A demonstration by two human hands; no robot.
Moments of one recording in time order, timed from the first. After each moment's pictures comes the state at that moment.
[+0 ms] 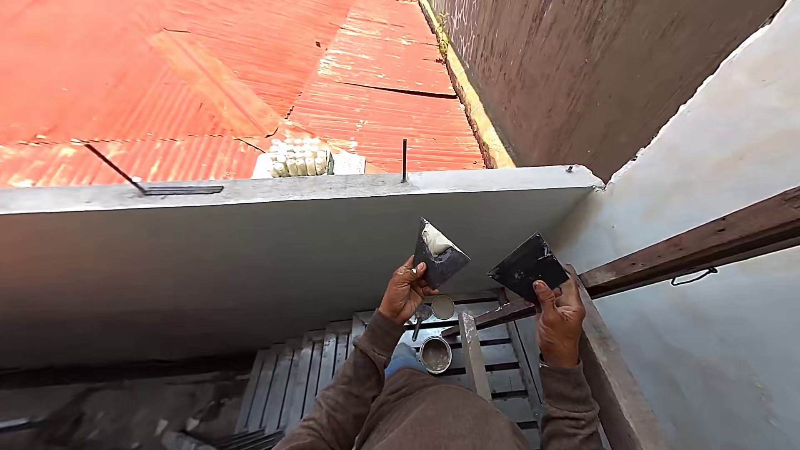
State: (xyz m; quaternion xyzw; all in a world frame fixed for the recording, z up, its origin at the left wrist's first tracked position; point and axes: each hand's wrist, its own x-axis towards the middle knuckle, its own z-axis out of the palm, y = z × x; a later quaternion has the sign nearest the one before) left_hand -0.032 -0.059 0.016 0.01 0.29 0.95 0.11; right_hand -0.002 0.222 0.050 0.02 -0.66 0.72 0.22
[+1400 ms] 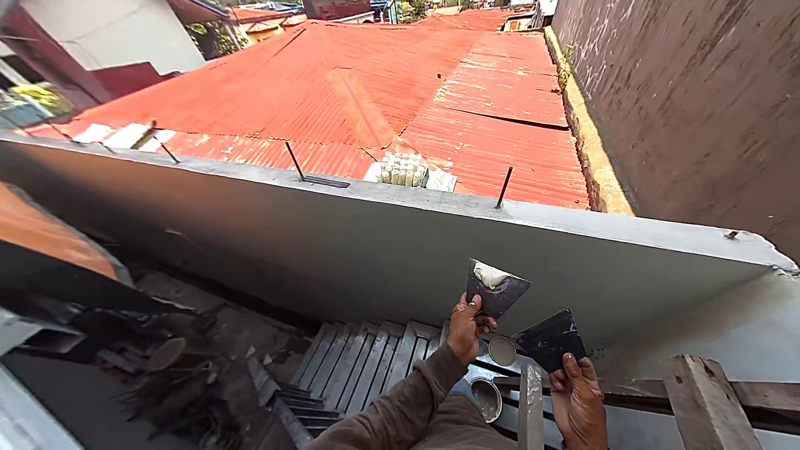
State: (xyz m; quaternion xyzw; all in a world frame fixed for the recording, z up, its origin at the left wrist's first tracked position) left_hand -0.008 -0.056 -0.007 -0.19 0.38 0.90 -0.06; right_hand 0.008 0.155 -0.036 -0.08 -0.44 0.89 0.00
